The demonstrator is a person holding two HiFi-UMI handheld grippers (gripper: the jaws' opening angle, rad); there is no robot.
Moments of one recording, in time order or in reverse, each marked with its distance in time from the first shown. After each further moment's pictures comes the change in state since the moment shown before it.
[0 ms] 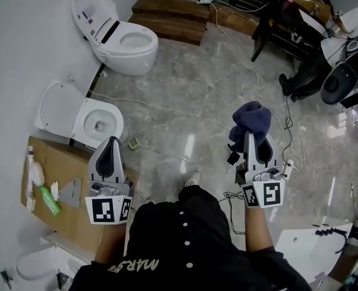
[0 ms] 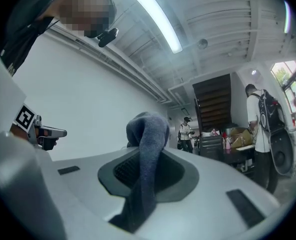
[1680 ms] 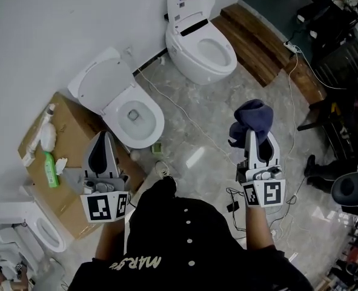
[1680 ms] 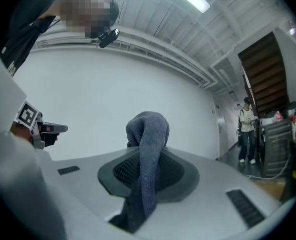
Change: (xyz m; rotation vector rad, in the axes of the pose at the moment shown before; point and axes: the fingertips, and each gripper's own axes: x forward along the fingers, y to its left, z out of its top) left arm 0.032 0.281 -0.015 0.018 -0.012 0.591; right arm 0.353 0.208 -0.059 0.028 0.048 0.521
